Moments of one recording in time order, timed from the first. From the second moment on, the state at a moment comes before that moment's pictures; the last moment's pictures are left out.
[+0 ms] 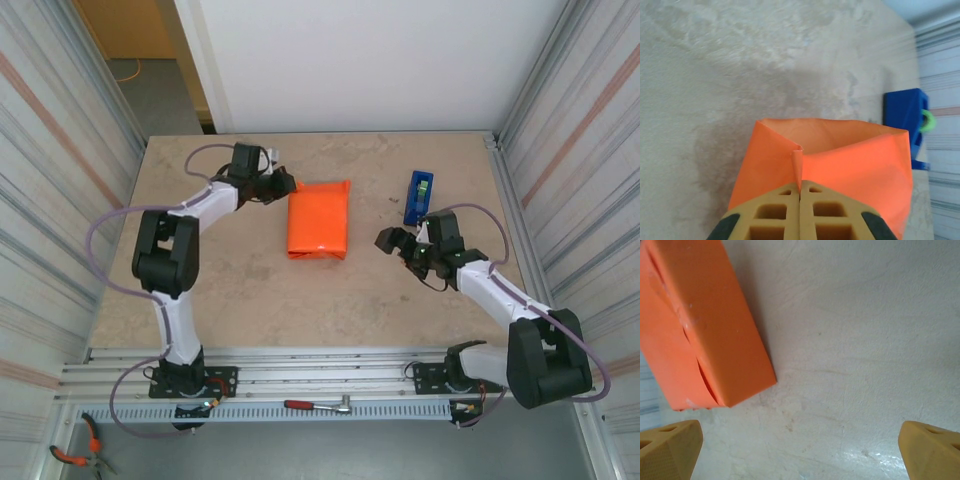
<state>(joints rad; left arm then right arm) -0.29 1.94 1.39 -0.14 0.50 -0.60 0.24 1.21 0.61 -0.23 -0.39 0.80</state>
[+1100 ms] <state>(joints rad) -0.51 1.19 0.54 0.36 0.39 -0.28 0.49 1.14 0.79 -0.25 -0.25 0.77</state>
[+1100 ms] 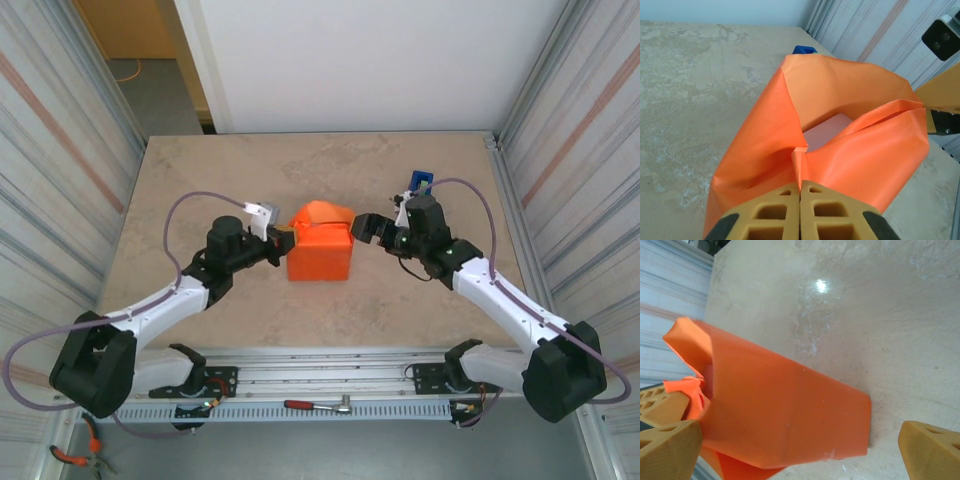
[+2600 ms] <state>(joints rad) -0.56 1.37 1.27 -0.77 0.10 -0.33 0.67 1.59 1.50 -1.05 0.03 0.63</state>
